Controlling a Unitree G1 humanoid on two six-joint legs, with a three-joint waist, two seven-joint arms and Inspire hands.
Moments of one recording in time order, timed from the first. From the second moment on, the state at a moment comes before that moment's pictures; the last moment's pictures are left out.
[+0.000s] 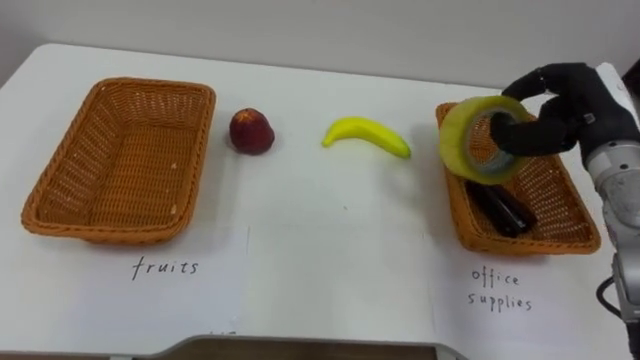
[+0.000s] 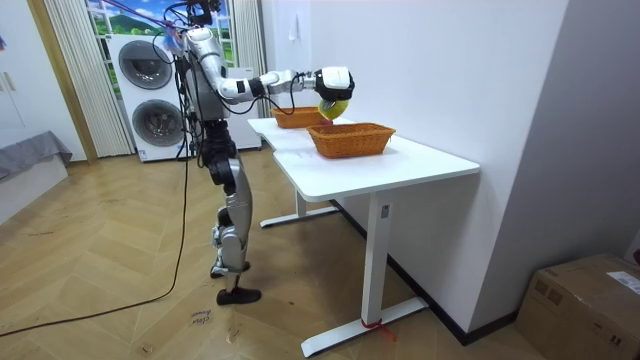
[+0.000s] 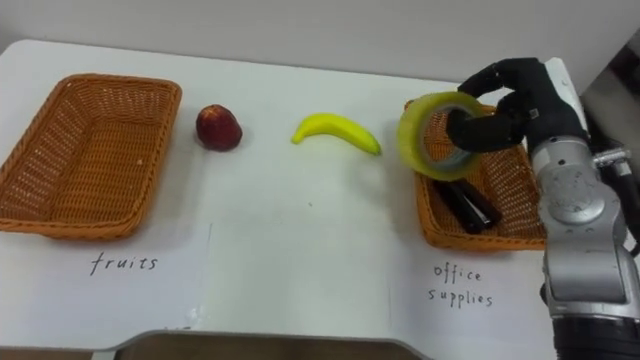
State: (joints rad) left arm 0.29 0.18 0.18 0.94 0.23 0.16 0.14; right arm -0.25 -0.45 -0.19 0.11 -0.27 0.21 0.12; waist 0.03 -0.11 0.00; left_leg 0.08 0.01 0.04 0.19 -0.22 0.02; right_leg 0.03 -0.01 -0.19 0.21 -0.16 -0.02
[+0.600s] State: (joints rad) left arm 0.28 0.18 0.21 0.91 0.19 0.14 0.15; right arm -0.23 -0.46 -0.22 0.14 -0.26 0.22 0.12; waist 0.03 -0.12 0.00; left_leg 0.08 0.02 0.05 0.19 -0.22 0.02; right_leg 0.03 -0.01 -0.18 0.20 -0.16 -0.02
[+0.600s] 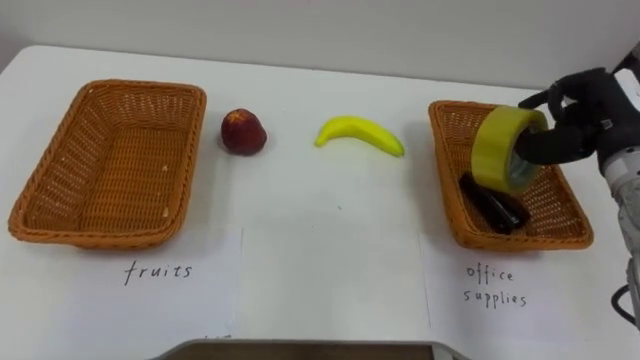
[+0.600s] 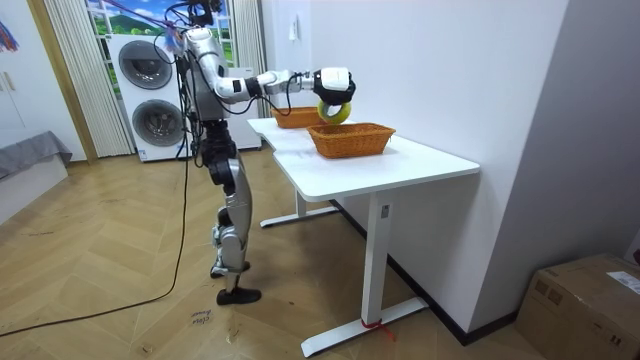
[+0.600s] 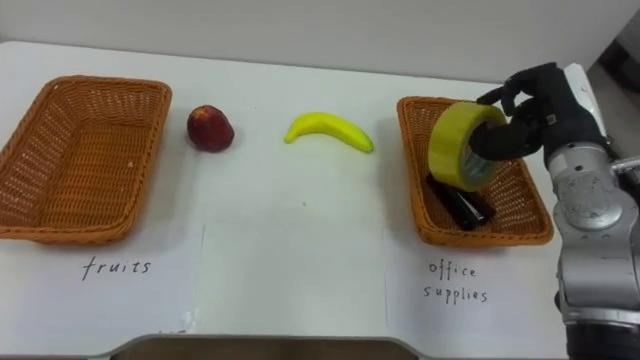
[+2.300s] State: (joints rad) left arm 0.28 0.19 0.18 0.90 0.09 0.12 0.19; right arm -0.23 -0.46 -0.22 0.15 -0.28 0.22 0.13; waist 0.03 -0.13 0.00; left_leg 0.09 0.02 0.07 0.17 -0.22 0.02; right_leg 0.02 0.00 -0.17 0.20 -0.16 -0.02
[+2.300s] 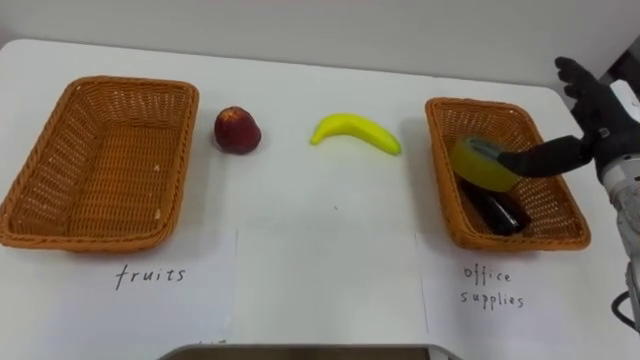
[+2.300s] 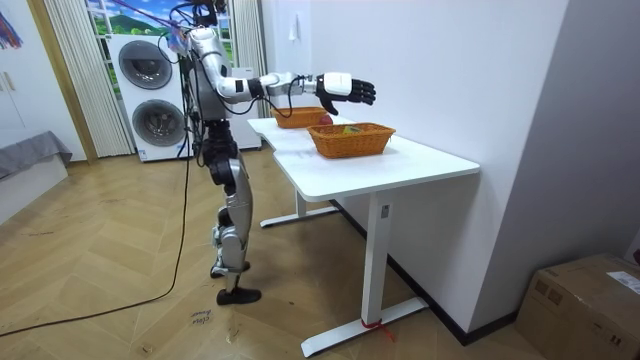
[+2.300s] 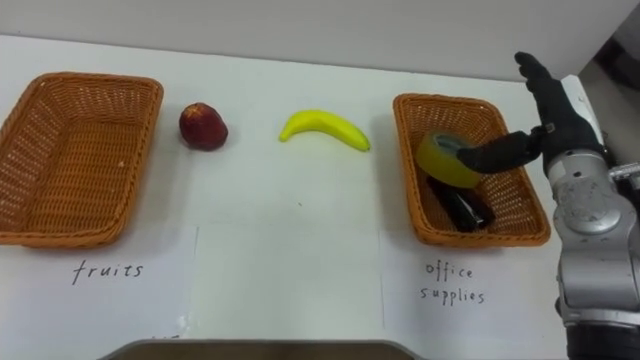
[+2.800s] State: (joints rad) left arm 0.28 0.19 0.18 0.95 0.09 0.12 0.19; right arm -0.23 -0.46 -0.22 0.16 -0.21 0.21 0.14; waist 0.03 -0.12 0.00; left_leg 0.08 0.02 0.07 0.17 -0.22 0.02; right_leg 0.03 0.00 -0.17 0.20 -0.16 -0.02
